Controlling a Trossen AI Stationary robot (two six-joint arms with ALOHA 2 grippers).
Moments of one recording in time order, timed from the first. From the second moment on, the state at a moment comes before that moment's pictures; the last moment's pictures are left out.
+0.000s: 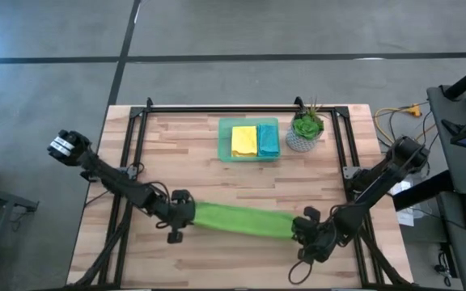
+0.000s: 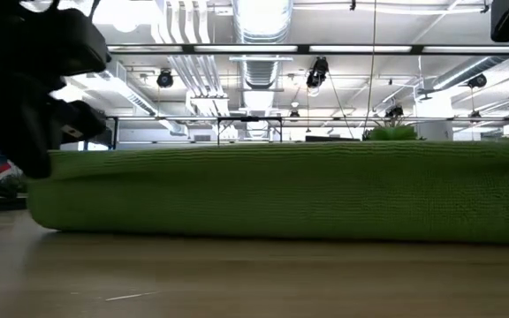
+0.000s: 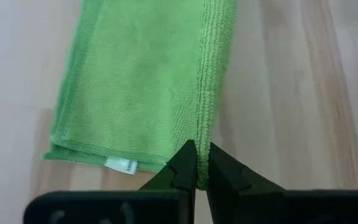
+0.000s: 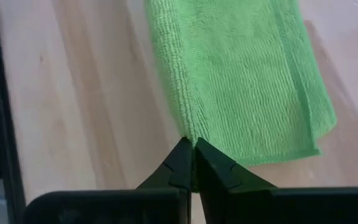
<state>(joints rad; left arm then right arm) -0.53 1.34 0.63 -0.23 -0.11 -0.52 0.83 1.54 0.83 -0.44 0.32 1.10</state>
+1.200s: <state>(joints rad) -0.28 1.35 0.62 -0.20 -0.06 -0.49 0.67 1.44 0.69 -0.50 0.31 1.17</state>
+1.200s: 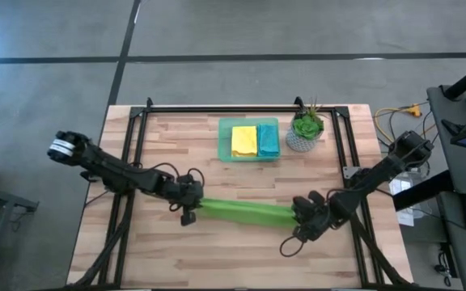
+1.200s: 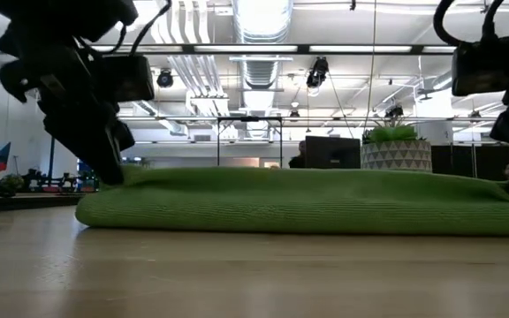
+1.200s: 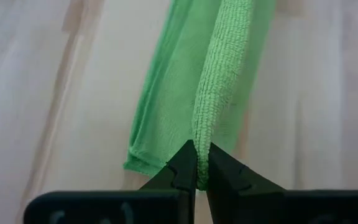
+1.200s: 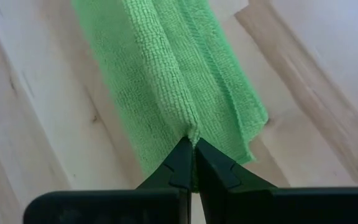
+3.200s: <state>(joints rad) -0.14 1.24 0.60 -0.13 -0.01 -0.54 0.52 1.58 0.84 0.08 0.45 0.80</state>
